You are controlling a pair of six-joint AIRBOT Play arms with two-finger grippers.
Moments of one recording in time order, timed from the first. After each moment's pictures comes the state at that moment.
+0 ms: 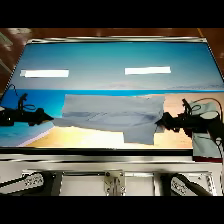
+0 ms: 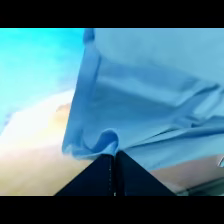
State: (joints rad) left arm 0.45 -1.35 0.90 0.81 -1.19 -1.08; right arm -0.32 -1.22 0.73 -0.75 1.12 1.23
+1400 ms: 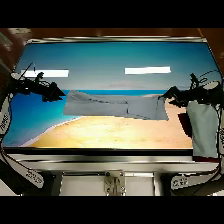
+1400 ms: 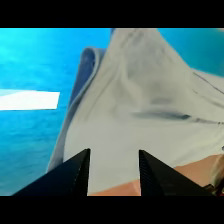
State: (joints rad) left arm 0.27 -1.93 1.65 0.83 -1.37 -1.43; right arm -0.34 -1.65 1.29 -0.92 1.10 1.33
